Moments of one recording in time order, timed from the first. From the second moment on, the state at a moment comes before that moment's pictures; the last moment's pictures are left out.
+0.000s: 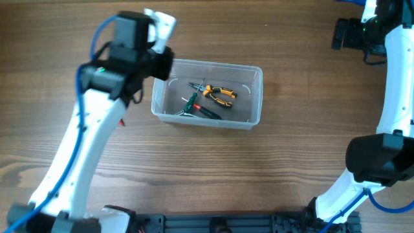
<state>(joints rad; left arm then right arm) -0.28 1.50 1.48 -0.77 0.04 0.09 -0.18 1.95 2.13 -1.37 0.09 0.00</state>
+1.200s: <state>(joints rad) 0.15 1.97 1.48 -1.09 -0.08 -0.37 -0.18 1.95 2.13 -1.37 0.09 0.00</state>
